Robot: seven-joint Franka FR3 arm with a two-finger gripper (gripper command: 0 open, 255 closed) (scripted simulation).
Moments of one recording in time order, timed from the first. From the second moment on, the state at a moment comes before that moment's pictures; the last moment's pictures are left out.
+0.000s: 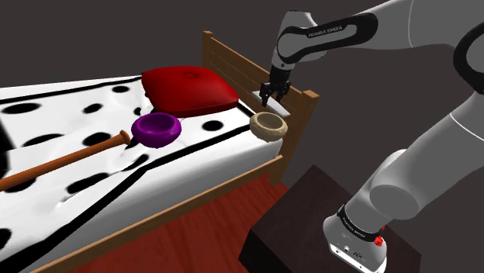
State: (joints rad) arm -0.04 -0.13 -0.12 -2.18 -0.01 2.06 0.08
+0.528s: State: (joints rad) arm -0.04 -0.18 -0.13 -2.32 -0.02 2.15 0.08
